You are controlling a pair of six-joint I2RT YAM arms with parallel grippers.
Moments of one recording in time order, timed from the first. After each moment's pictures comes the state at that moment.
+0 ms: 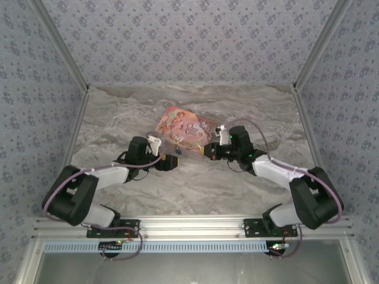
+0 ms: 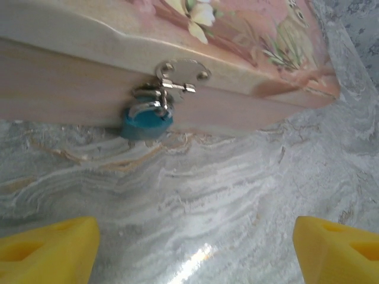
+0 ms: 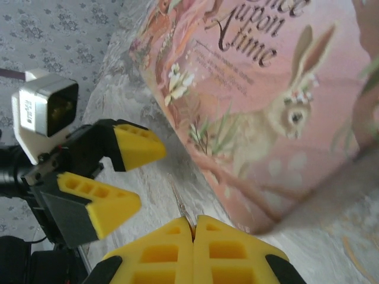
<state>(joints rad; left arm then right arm) -0.46 1.44 0.47 0.31 0.53 -0.39 0.50 1.40 0.66 0.18 -0.54 0.59</state>
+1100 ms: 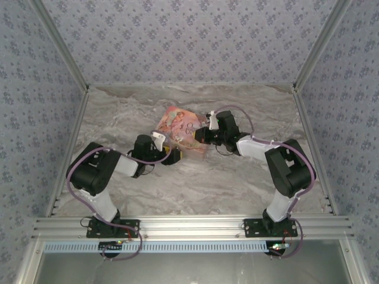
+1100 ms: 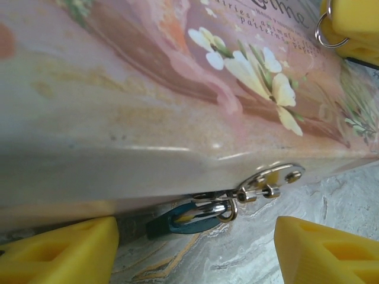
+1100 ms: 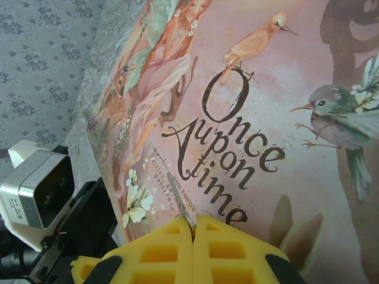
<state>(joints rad) -0.44 1.75 0.52 0.70 0.53 -0.36 0.49 1.73 0.94 0.19 -0.49 0.62</state>
